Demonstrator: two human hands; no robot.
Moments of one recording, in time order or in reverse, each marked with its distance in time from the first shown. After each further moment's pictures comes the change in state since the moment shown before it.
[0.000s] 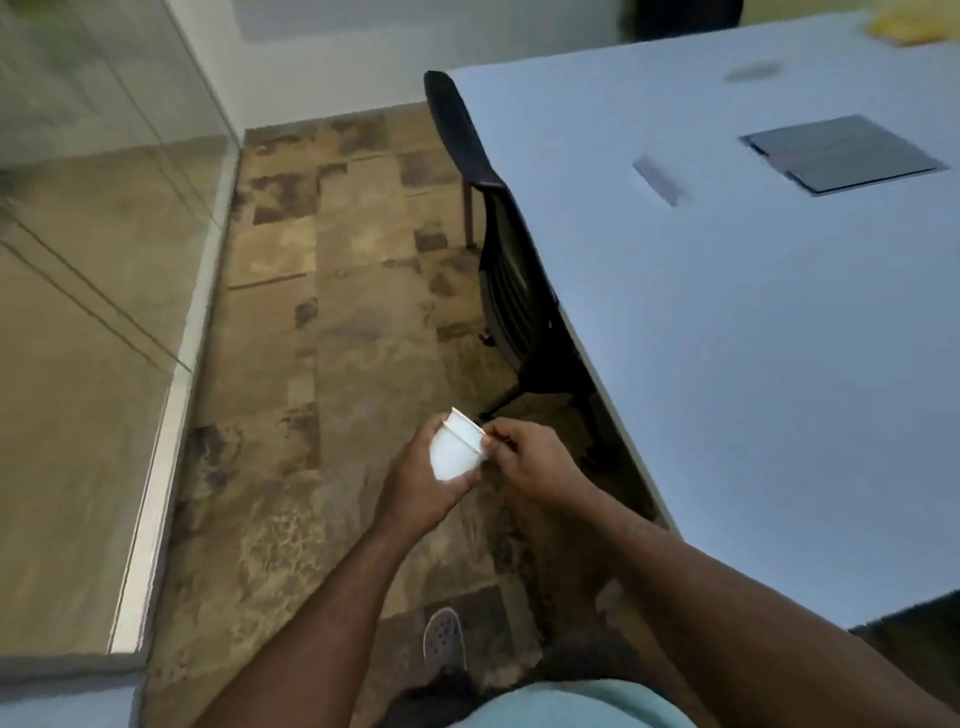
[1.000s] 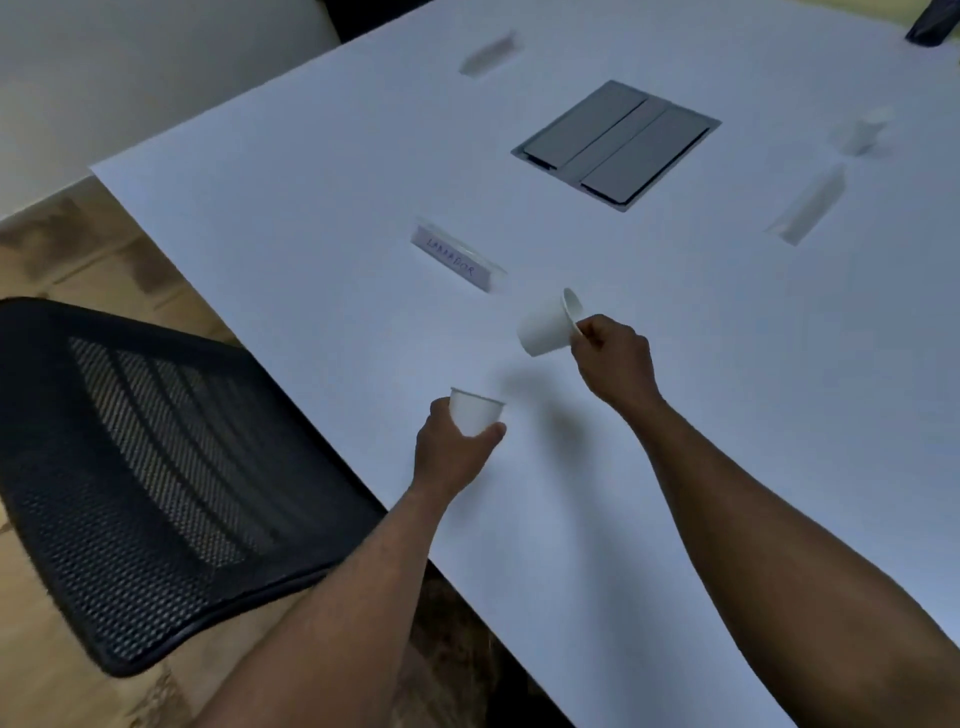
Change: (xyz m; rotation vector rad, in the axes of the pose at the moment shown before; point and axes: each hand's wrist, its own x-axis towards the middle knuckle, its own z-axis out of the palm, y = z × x) left_hand 0.437 0.243 0.233 0.021 -0.452 -0.009; right_hand 0.283 0.252 -0.361 0.025 0.798 0.613
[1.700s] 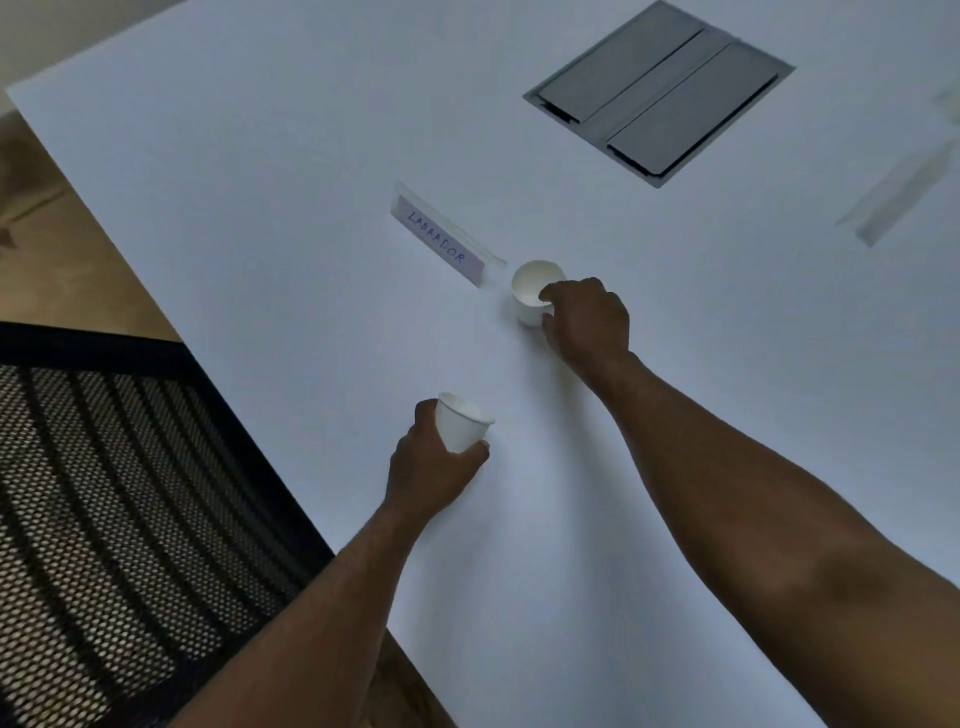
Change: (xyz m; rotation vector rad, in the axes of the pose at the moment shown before) left_hand 0.078 -0.006 0.034 0.217 0.027 -0.042; right_hand 0.147 0.027 0.068 -0.664 -0.119 -0.250
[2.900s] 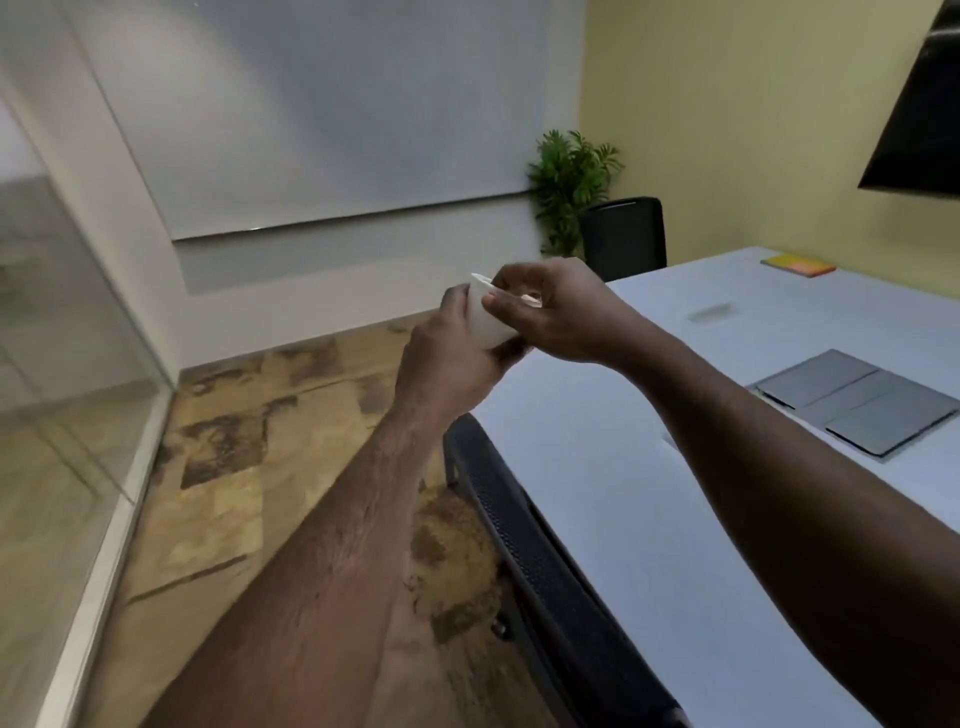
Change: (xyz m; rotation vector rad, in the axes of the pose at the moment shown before) left_hand -0.142 -0.074 -0.517 -0.135 0.686 0.539; right_hand -0.175 -0.513 -0.297 0.546 0.202 -0.876
